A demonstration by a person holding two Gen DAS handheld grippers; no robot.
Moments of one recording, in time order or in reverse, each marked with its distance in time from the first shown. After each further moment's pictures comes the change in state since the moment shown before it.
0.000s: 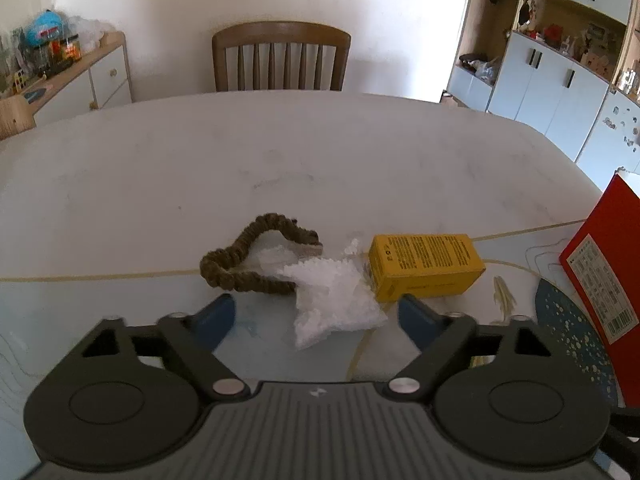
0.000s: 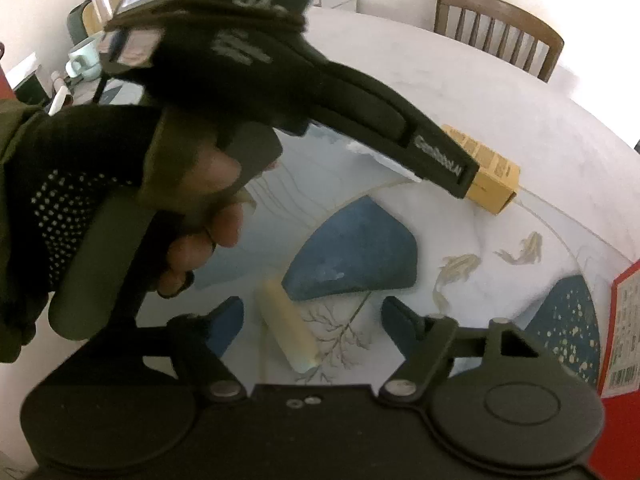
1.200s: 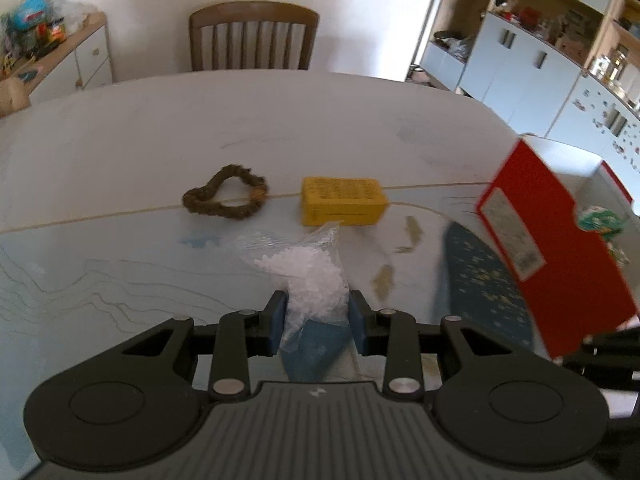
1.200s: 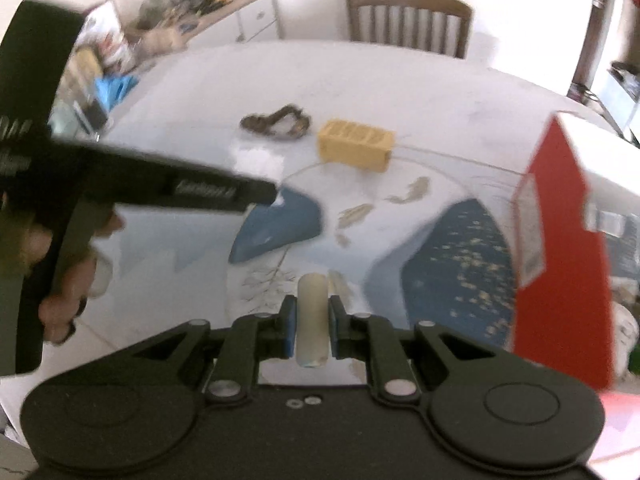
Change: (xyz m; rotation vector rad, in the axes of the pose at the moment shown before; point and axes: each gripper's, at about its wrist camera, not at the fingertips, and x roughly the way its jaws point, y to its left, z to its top) left arm -0.085 -0.030 -0.021 0.012 0.088 -0.086; right arm -0.090 -0.046 -0.040 0.283 -0.073 -0.067
